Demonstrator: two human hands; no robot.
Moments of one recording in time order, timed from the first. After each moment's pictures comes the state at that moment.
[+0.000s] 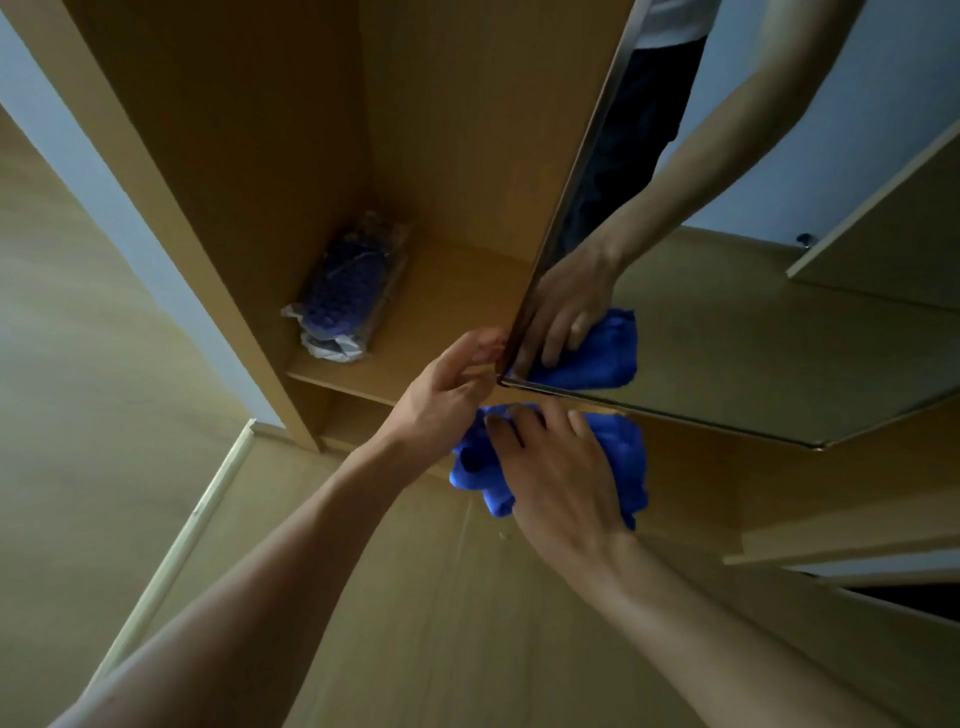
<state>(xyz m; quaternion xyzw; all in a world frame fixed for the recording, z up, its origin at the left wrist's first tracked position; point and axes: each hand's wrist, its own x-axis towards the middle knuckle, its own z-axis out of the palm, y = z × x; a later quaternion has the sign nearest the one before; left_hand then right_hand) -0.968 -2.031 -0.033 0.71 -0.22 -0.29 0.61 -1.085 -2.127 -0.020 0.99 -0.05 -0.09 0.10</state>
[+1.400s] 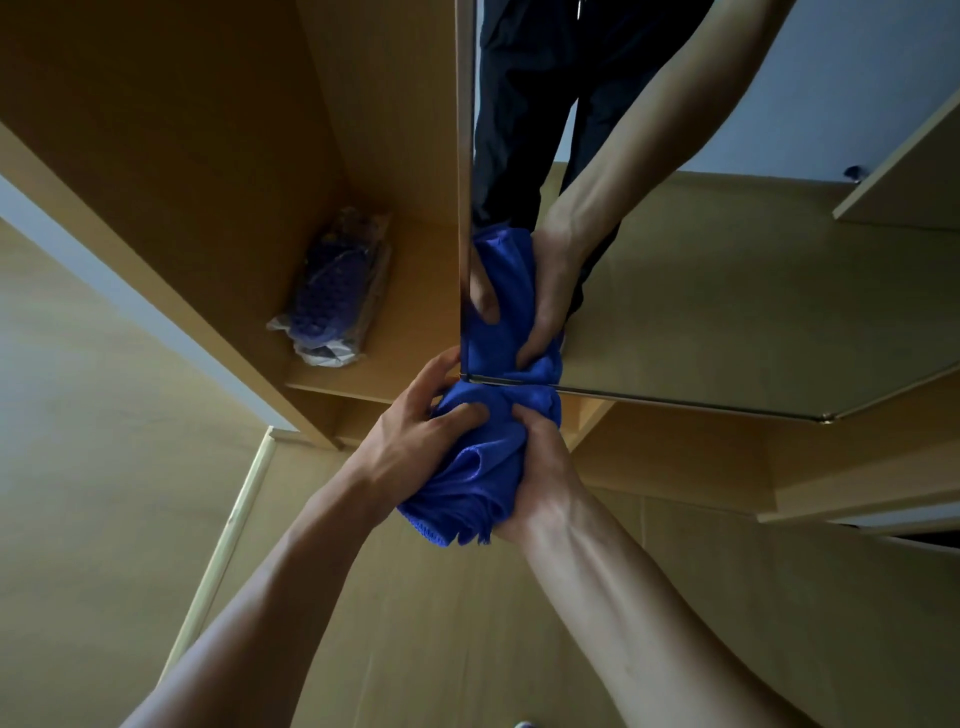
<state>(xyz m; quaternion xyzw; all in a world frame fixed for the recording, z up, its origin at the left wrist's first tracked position) -0.981 -2.030 -0.016 0.72 -0.16 -0.40 0.55 -1.063 -2.129 -0.017 0.15 -0.40 -0.02 -0.91</state>
